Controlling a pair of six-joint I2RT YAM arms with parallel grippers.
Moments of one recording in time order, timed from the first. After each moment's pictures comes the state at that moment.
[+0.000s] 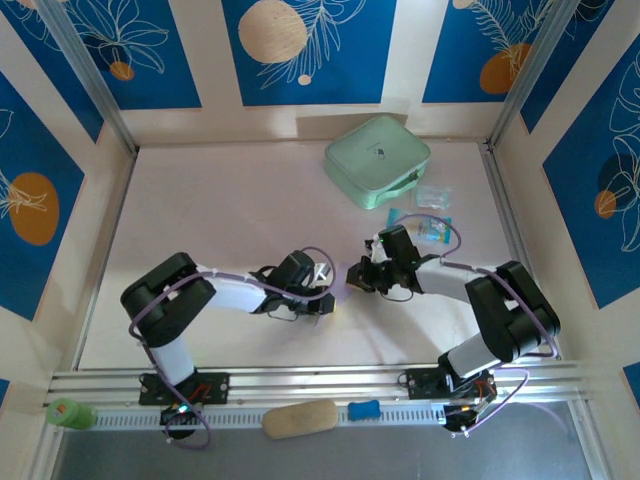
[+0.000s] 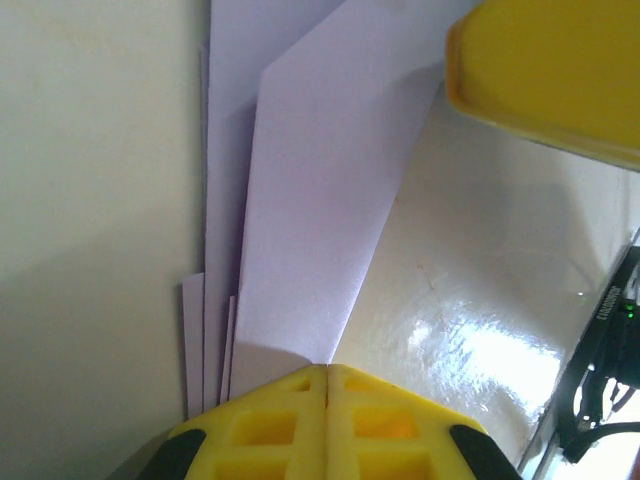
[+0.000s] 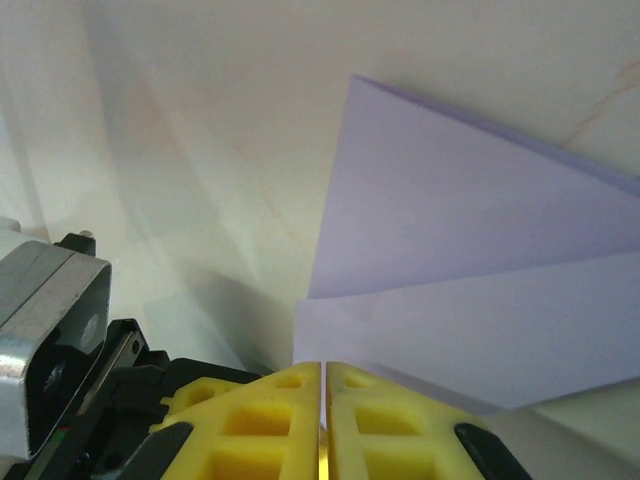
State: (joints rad) left arm -0.89 1.74 0.70 0.19 0.44 -0.82; right arm 0.47 1.50 0.59 -0.04 -0.58 0.79
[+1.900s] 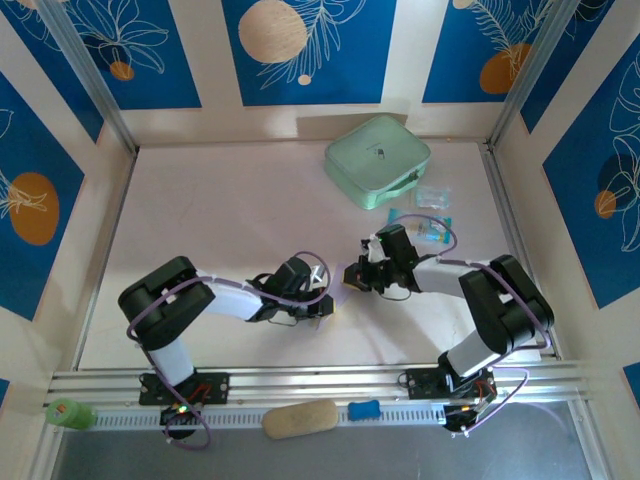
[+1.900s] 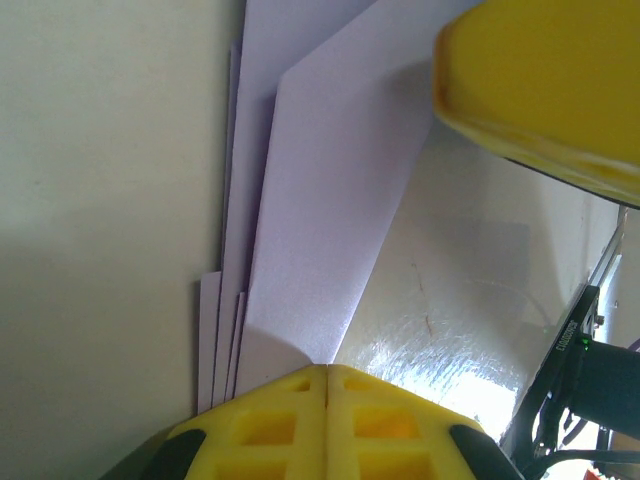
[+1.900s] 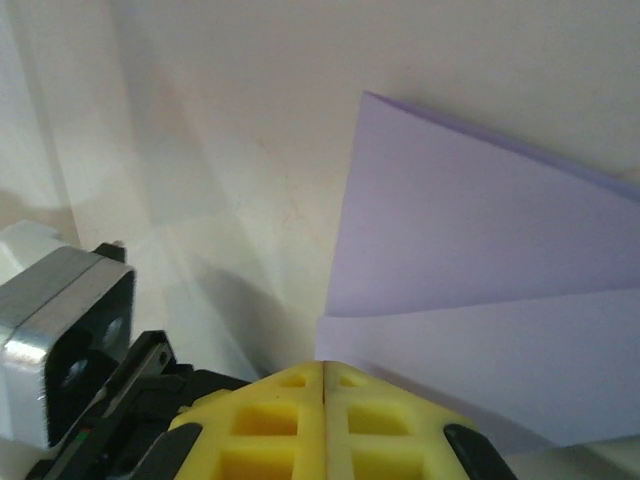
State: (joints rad) left arm -0.91 1.72 0.63 0.32 0.41 -0.97; right arm 0.45 1.56 0.59 0.03 -0.65 0.78
